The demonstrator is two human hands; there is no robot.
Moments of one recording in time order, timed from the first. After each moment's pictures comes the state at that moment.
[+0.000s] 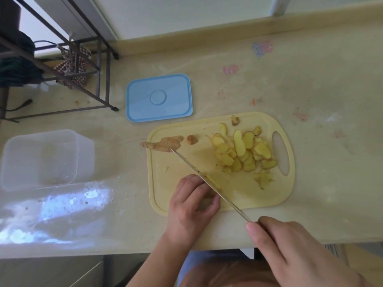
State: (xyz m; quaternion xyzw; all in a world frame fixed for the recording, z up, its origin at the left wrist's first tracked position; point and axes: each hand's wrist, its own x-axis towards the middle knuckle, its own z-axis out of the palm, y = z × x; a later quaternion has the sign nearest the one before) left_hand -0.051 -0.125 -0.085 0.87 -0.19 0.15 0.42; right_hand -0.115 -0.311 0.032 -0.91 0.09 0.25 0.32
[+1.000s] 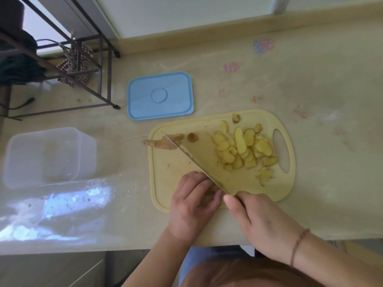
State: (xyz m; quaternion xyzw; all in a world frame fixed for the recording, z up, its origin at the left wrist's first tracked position) left_hand -0.050 -0.125 -0.085 0.87 -0.20 0.13 0.42; right_hand -0.081 -0.292 -0.007 -0.90 0.03 0.23 0.37
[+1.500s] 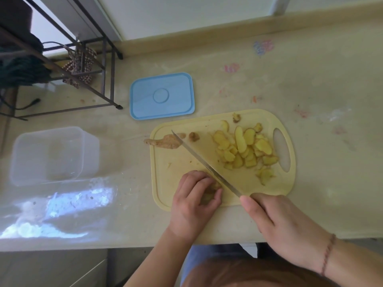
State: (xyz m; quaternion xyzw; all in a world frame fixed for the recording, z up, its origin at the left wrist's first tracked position) left_hand -0.053 -0.125 -0.087 0.88 -0.20 0.14 0.41; right_hand -0.087 -0.315 0.008 -0.89 0.03 0.23 0.39
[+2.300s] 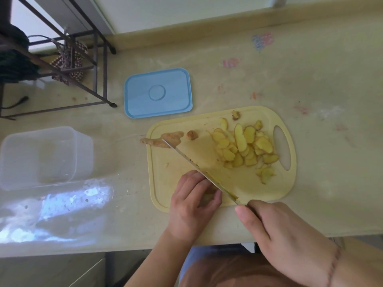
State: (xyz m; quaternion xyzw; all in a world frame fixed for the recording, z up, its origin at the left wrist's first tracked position) left_hand -0.052 -0.125 -0.087 0.87 -0.20 0.14 0.44; right_hand -0.090 -0.301 0.027 -0.89 0.04 0.25 0.37
